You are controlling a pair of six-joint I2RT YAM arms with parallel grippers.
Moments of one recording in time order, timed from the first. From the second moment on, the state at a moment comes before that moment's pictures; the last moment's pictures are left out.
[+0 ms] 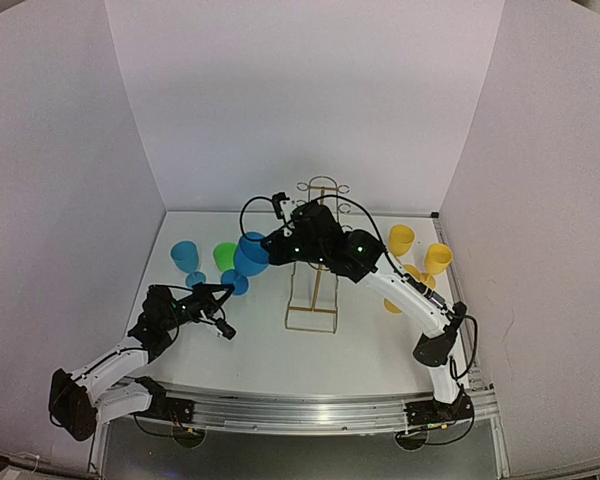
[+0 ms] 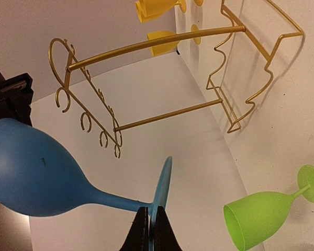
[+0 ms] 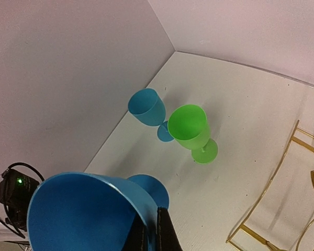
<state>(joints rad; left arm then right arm) -0.51 0.97 0.49 0.40 0.47 1.89 1.00 2.09 2.46 -0.84 0.02 0.54</state>
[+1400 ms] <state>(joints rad) -0.52 1.16 1.46 -0.90 0.29 -0.06 1.27 2.26 2.54 -0.84 0.63 0.50</state>
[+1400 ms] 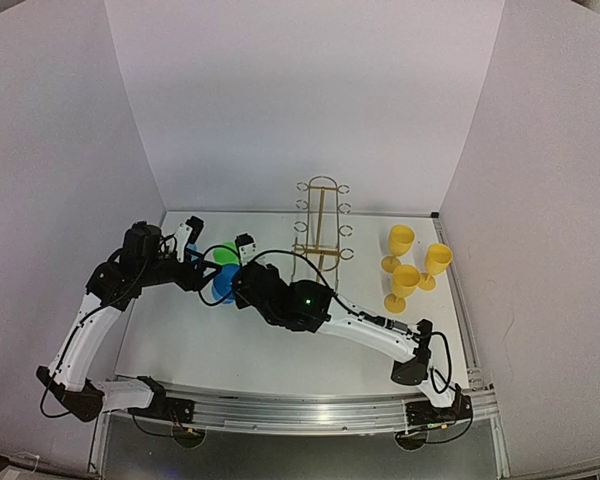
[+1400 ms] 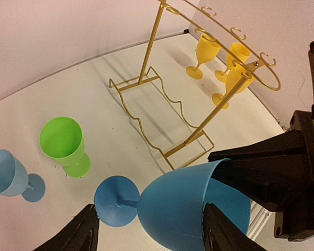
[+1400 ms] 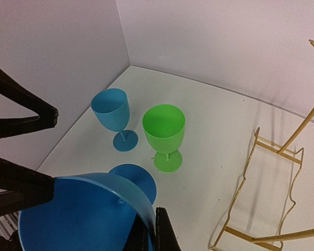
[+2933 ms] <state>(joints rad) -0.14 1.30 1.13 -0.84 0.17 0.32 1.27 2.07 2.37 -0.76 0.55 0.46</state>
